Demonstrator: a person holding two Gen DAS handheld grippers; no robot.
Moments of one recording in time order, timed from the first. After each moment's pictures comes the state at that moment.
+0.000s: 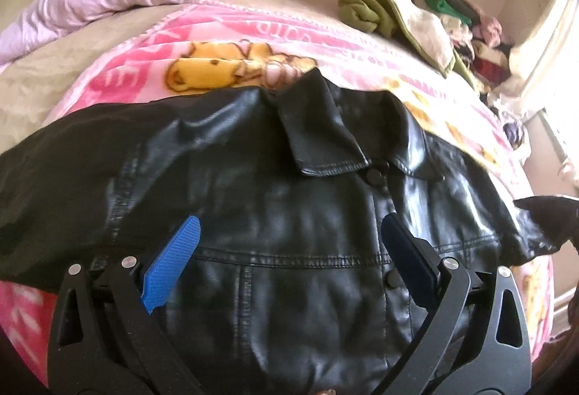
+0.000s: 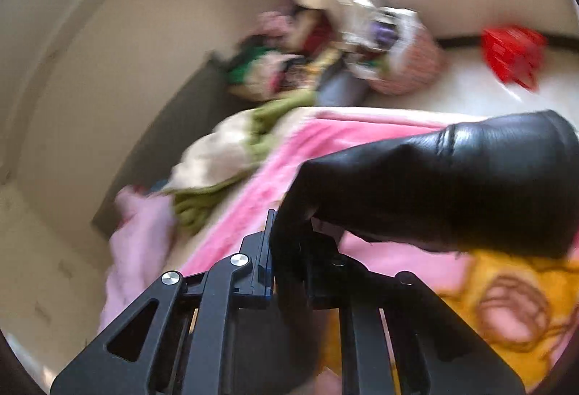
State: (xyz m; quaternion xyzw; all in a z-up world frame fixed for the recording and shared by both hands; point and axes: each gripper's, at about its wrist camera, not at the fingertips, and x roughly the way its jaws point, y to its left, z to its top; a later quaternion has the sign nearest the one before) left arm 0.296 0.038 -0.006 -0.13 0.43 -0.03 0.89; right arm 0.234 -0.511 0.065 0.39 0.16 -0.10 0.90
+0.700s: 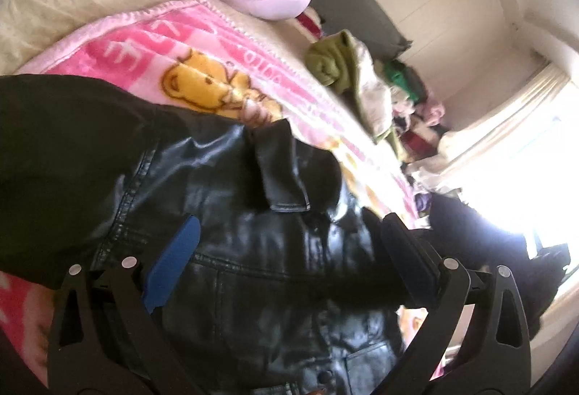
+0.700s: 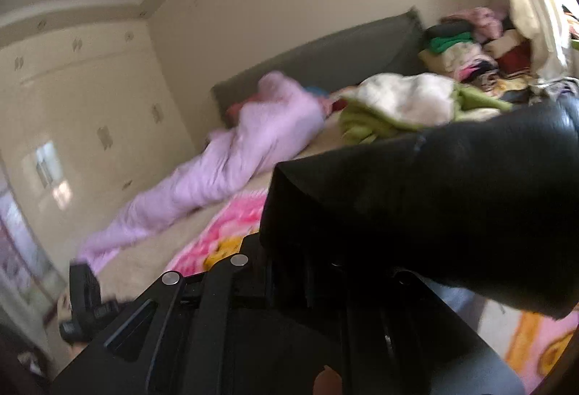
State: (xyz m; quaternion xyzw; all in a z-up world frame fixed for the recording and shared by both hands) left arm 0.273 0.109 0.014 -0.34 0.35 -0.14 0.86; right arm 0.277 -0.243 0.117 0.15 0.20 0.19 0.95
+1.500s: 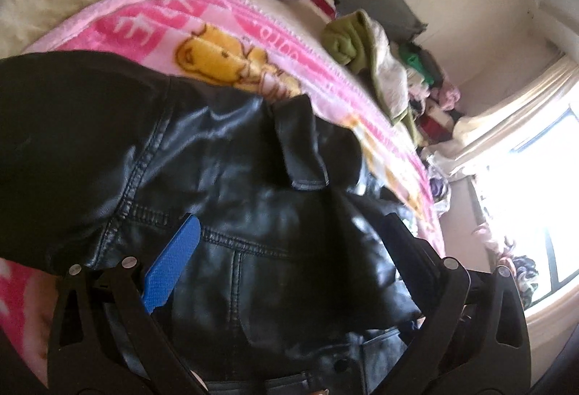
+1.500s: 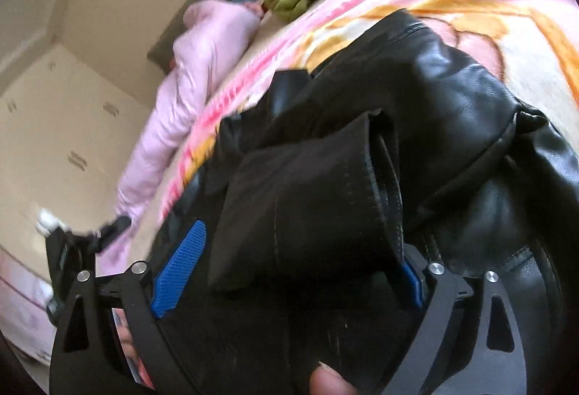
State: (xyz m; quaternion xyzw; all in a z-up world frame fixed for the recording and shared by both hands) left arm 0.275 0.109 -0.002 -0.33 0.39 -0.12 0.85; right arm 0.238 -0.225 -0.019 0.34 0.38 0.12 0.85
